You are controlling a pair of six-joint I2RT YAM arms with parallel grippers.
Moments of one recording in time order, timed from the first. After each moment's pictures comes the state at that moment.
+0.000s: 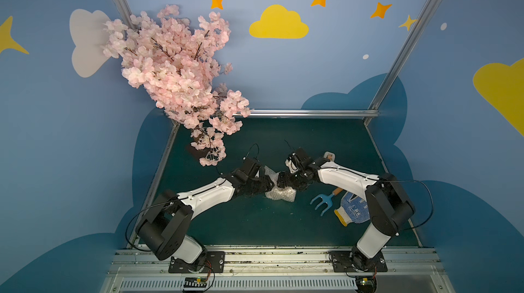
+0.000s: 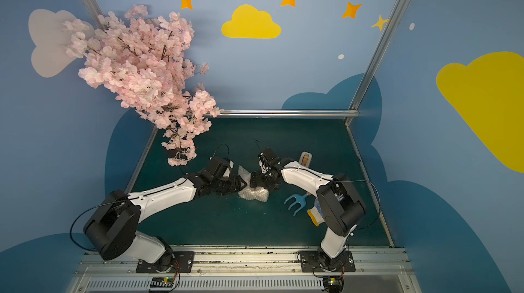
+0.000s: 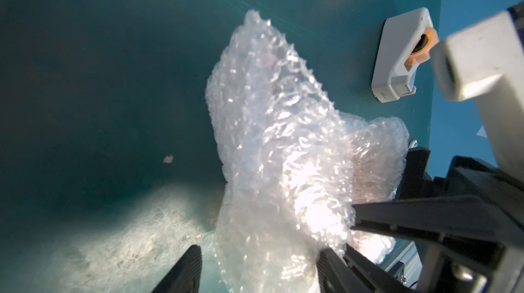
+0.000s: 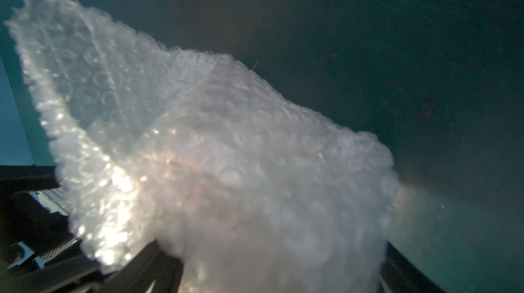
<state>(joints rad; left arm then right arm) -0.65 1.51 0.84 -0.23 0.24 -0.81 0.70 1.71 1.12 -0.56 -0.28 0.60</state>
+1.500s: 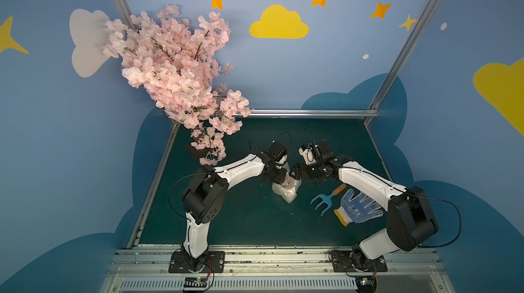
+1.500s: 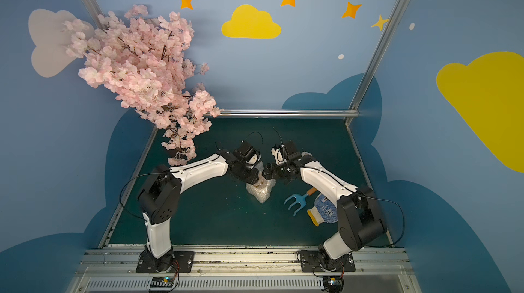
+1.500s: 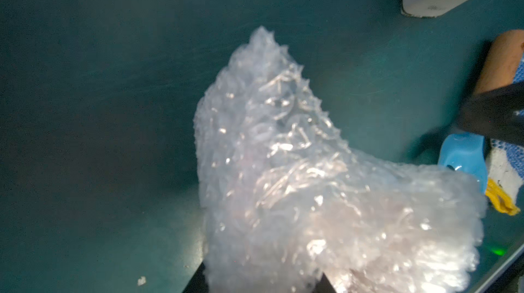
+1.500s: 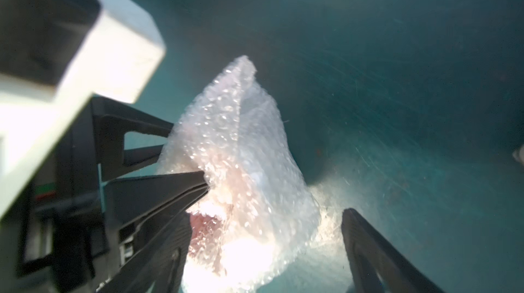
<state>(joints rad) -0.72 1.96 1.46 -0.67 0.14 -0.27 0.51 1.54 1.04 -0.51 -0.31 0.33</state>
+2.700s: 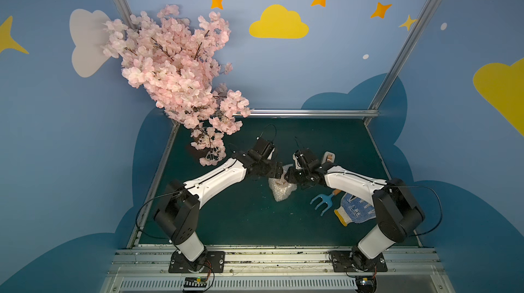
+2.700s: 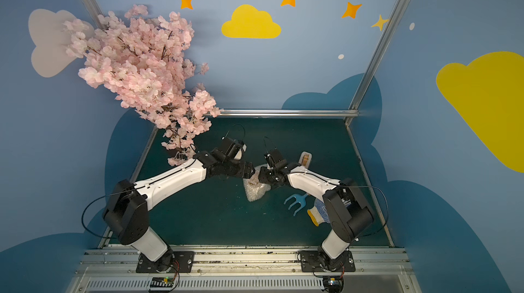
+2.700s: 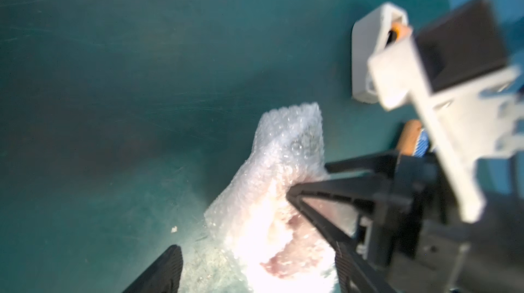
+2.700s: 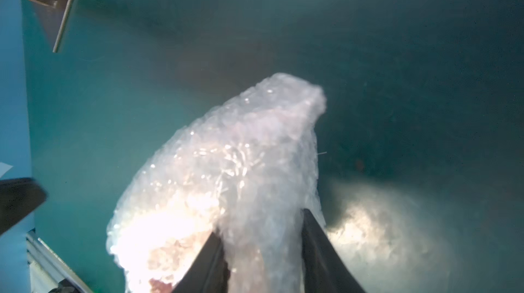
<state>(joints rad) -0.68 1.63 1.23 -0.53 0.11 -0.52 0.70 1.63 0.99 -0.35 -0.10 0.72</state>
